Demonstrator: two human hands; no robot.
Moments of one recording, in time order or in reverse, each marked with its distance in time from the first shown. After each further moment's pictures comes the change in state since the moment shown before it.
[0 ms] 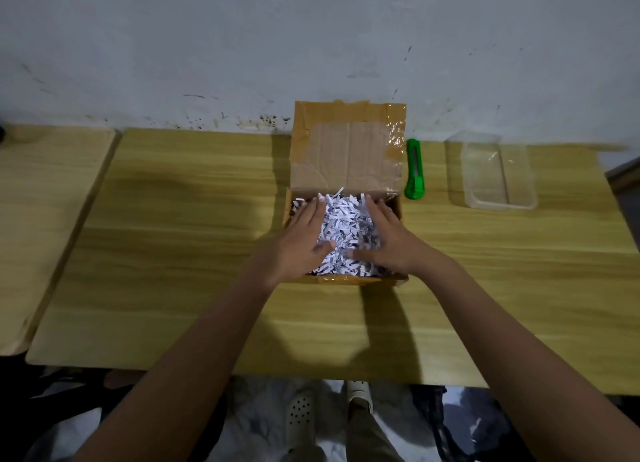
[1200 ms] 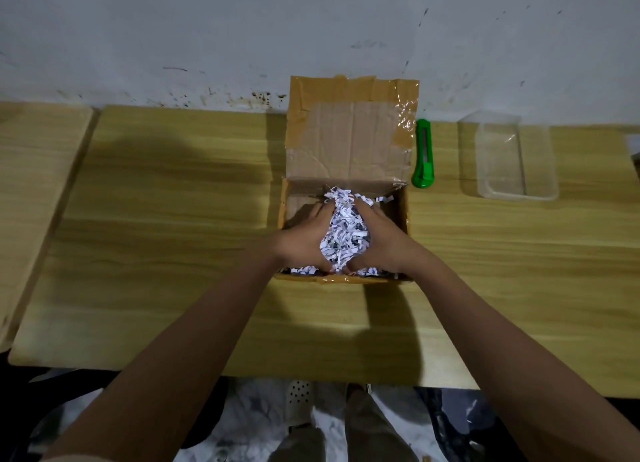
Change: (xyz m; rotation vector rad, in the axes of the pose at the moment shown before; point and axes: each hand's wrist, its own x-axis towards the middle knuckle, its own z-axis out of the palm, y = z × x) left_hand 0.024 0.000 0.003 -0.212 -0.267 -0.038; right_hand 0.018 0.002 0.015 0.126 -0.038 -0.012
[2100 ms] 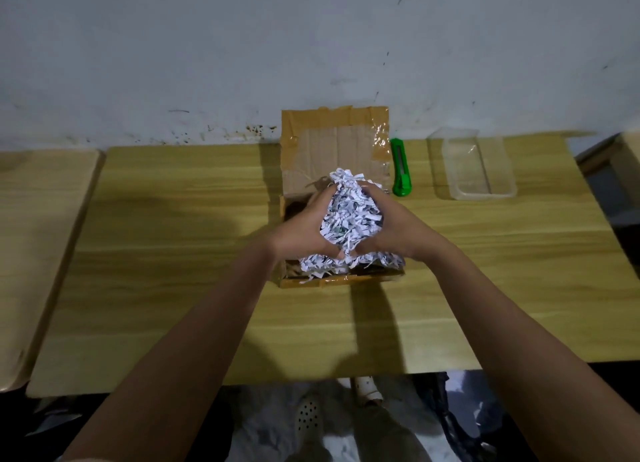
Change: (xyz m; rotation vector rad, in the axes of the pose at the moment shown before) left_hand -0.026 0.026 -0.030 -0.303 0.061 0.173; right_hand -0.037 -0.036 -0.032 0.227 0.160 -0.062
